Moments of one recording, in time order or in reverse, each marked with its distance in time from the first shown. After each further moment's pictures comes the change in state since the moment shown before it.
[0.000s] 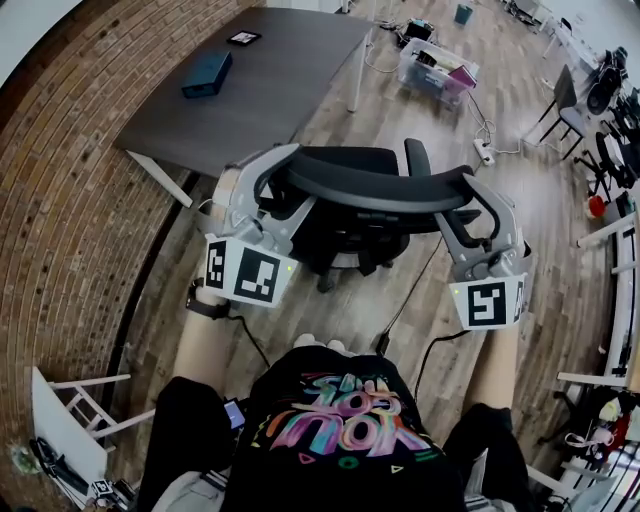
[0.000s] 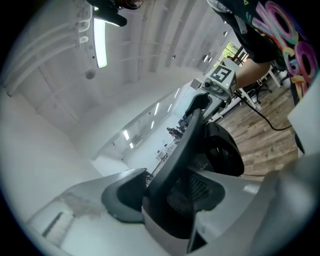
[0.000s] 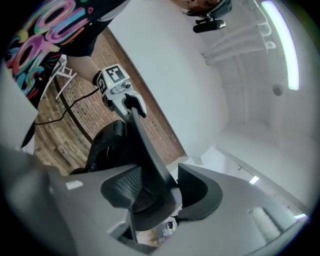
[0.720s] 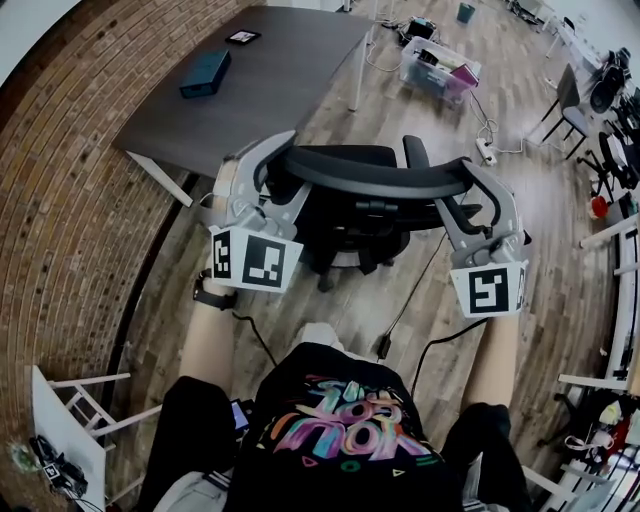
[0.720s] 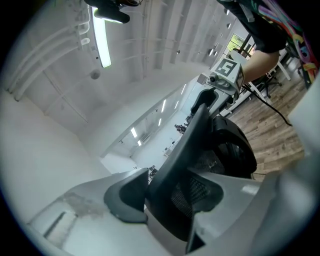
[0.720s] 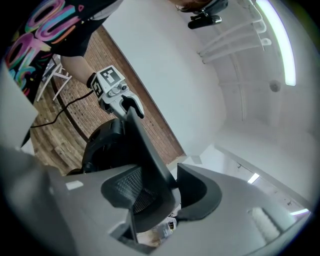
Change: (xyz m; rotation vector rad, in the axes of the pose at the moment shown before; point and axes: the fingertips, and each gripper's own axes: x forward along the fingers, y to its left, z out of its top) left arm 0.027 0.014 -0.007 -0.005 0.028 0.104; right arm 0.016 -0.018 -0.016 0.052 -0.013 -0.022
